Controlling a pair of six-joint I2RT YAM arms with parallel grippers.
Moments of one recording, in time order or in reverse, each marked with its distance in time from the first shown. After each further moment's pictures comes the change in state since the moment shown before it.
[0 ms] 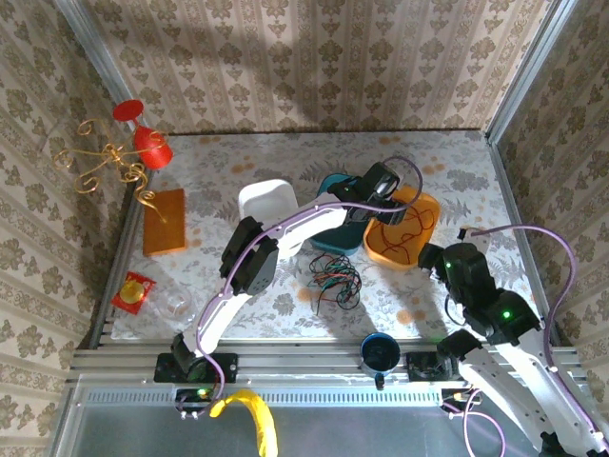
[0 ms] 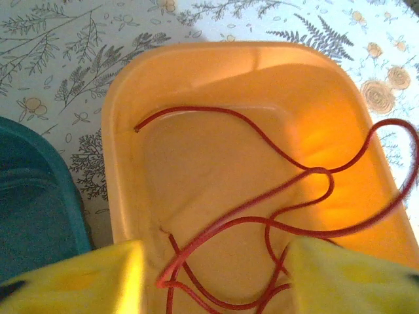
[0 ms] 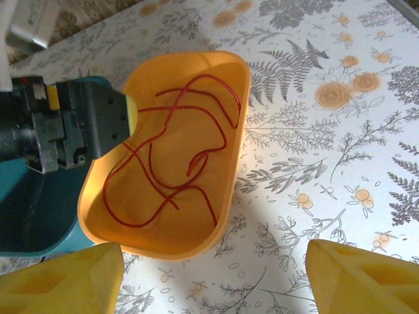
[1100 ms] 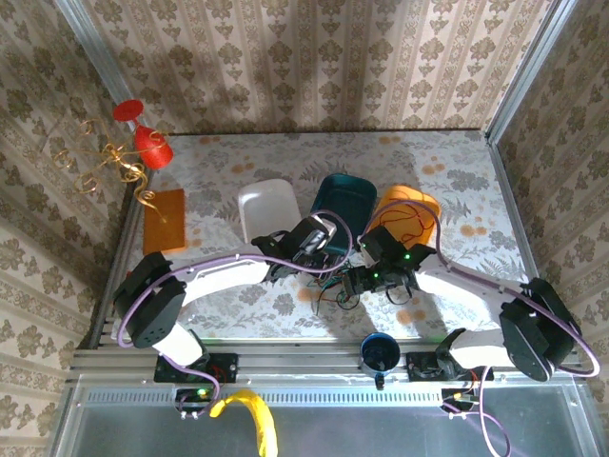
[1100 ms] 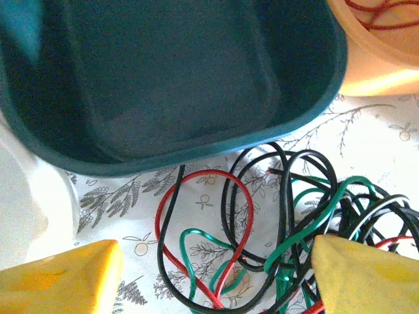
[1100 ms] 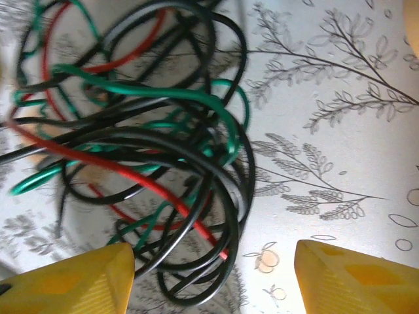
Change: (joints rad) left arm -0.016 -0.785 -1.143 0.225 -0.136 -0.017; right arm 0.217 0.789 0.014 0.320 -0.575 -0.228
